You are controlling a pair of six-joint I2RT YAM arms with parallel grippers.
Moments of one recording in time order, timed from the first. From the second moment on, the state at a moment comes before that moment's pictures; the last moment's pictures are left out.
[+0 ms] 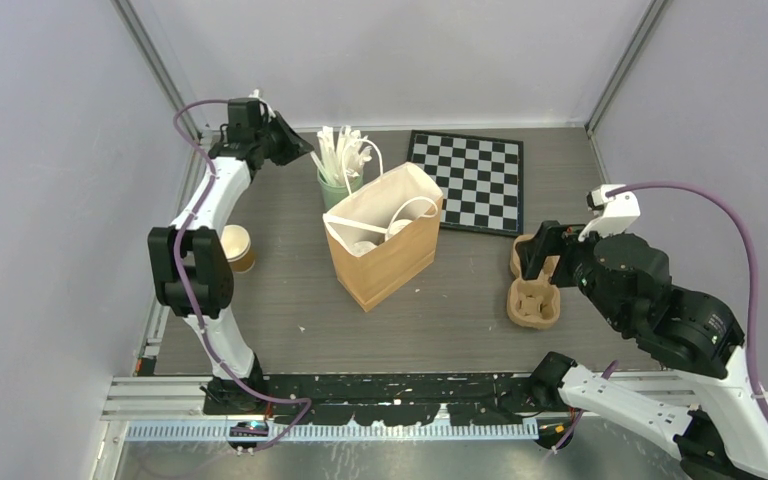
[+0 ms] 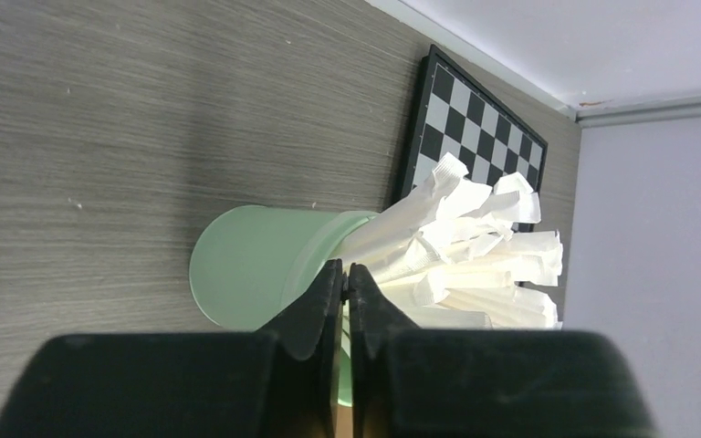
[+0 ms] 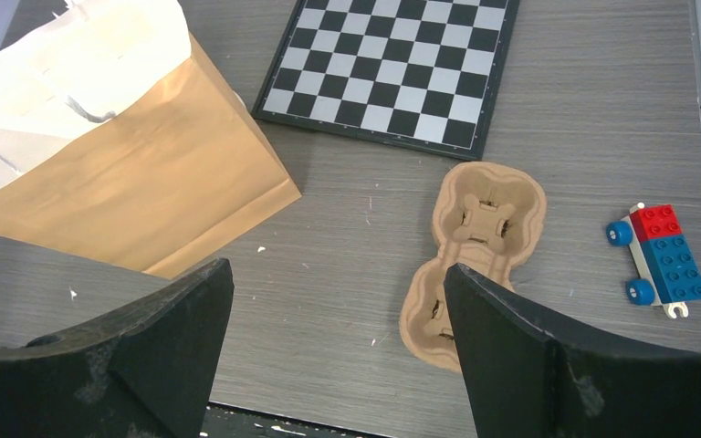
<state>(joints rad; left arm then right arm) -0.06 1.82 1.59 -0.33 0.33 -0.66 0.80 0.70 1.34 -1.10 0.55 0.45</state>
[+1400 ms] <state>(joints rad) -0.07 1.32 1.87 -0.49 0.23 -0.86 0.80 0.73 1.38 -1.07 0.50 0.43</state>
